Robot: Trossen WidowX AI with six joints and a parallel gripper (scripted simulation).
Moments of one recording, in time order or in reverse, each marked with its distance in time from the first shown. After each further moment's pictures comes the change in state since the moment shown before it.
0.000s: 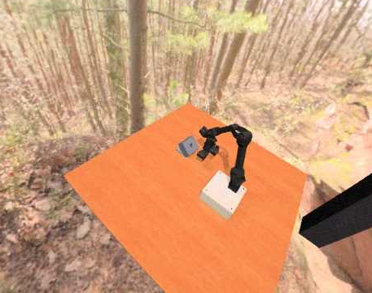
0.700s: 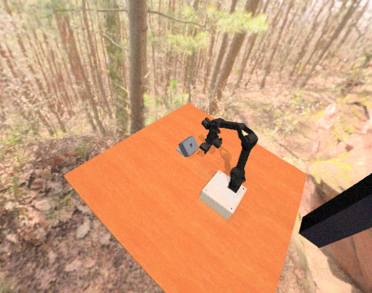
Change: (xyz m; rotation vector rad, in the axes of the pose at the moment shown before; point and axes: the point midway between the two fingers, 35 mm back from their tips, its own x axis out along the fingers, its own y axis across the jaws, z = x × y) arm -0.078 0.000 -0.002 -0.008 0.004 0.001
